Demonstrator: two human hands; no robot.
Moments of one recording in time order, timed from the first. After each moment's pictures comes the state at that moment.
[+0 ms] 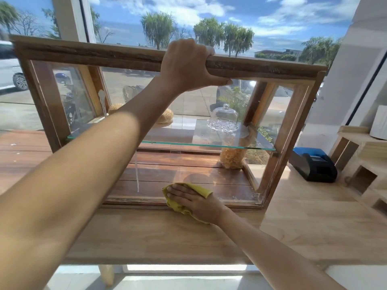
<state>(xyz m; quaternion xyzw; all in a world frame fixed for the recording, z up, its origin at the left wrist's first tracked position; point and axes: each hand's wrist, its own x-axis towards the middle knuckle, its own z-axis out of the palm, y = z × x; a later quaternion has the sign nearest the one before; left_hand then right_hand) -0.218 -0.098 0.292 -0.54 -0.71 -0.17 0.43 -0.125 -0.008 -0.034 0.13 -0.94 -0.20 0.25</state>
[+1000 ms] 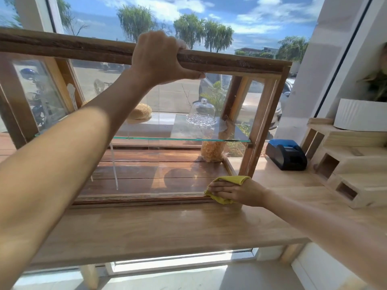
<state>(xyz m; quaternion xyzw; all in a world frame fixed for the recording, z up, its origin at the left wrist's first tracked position) -0.214 -0.103 0.290 -0.54 -0.70 -0.20 0.43 0.008 0.090 0.017 0.14 -0.91 -0.38 0.04</state>
